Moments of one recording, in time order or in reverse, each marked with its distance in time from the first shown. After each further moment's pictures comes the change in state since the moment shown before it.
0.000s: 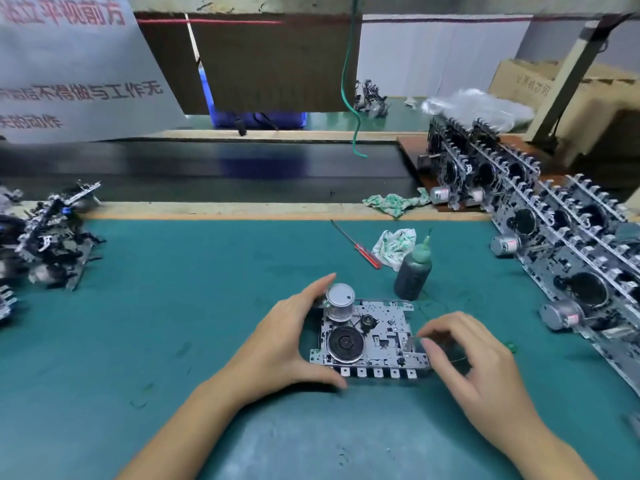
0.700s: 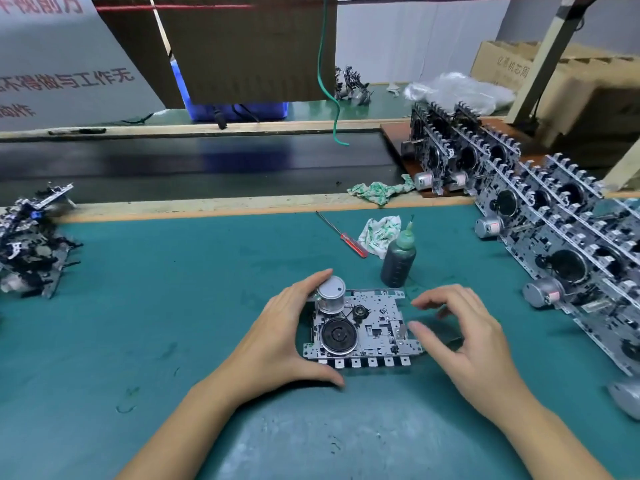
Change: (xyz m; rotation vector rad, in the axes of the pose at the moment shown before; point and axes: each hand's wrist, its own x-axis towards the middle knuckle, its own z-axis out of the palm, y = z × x) left_hand 0.004 0.007 0.007 0.004 0.001 0.048; right_hand 0.007 -0.006 -0.008 0.046 -0.001 0.117
